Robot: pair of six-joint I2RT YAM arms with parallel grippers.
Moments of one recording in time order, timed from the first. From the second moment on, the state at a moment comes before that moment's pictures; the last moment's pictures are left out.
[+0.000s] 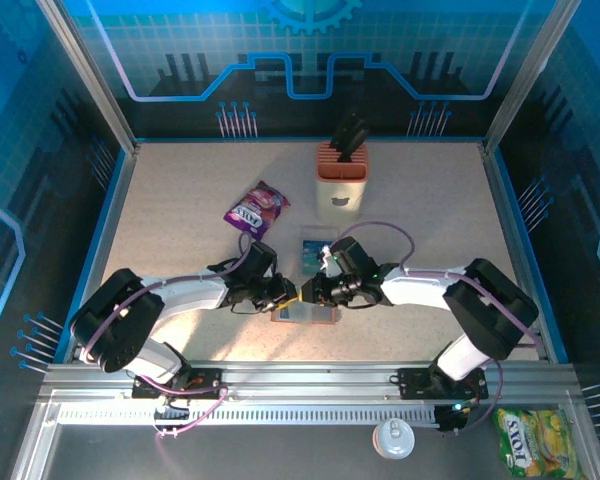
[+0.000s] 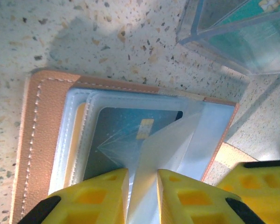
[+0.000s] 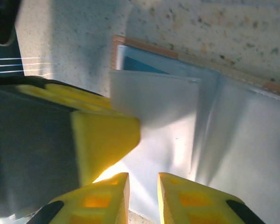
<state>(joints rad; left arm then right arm) -0.65 1.49 0.61 -0.11 0.37 -1.14 0.75 1.55 0.68 0.03 -0.53 0.85</state>
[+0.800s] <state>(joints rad) -0.72 1.59 0.76 -0.14 0.39 -1.13 0.66 1.32 0.67 -0.30 -0.38 0.75</state>
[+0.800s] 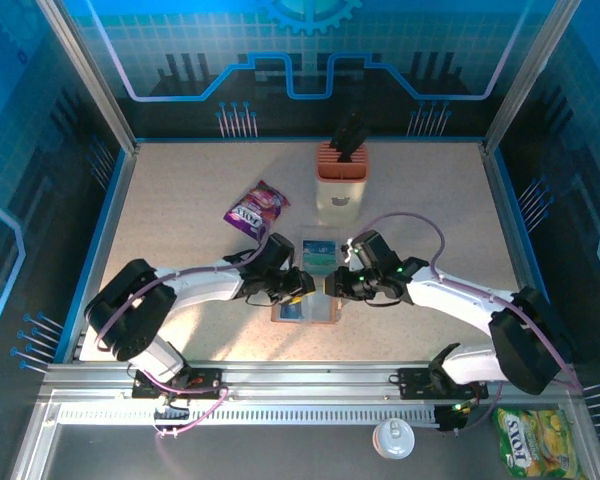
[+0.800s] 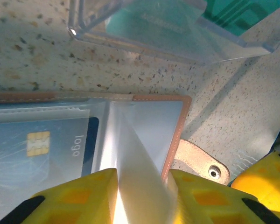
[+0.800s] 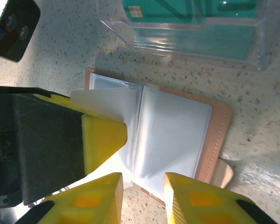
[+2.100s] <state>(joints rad) -0.73 1.68 0.85 -0.11 0.42 -1.11 0.71 1.31 0.64 -0.31 -0.36 0.78</state>
